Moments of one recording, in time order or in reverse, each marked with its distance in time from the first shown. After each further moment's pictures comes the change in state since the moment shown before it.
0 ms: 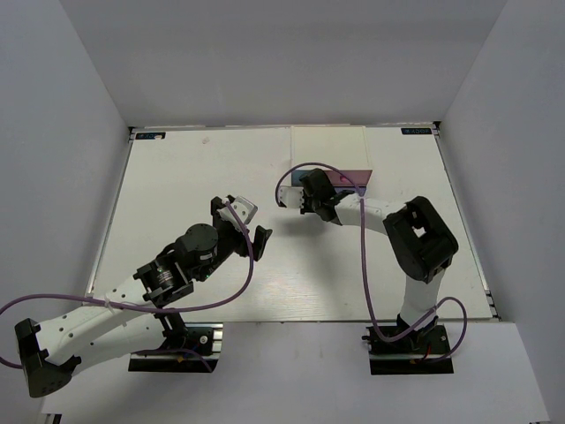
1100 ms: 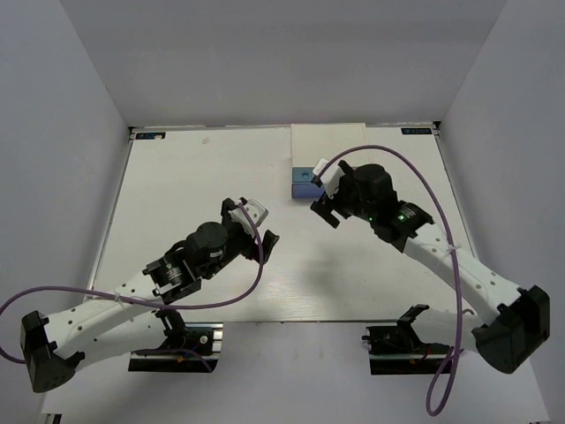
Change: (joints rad) left arm 0.000 0.048 -0.012 0.021 0.067 0.011; right arm -0.012 -0.666 -0.130 -0.198 -0.359 0.504
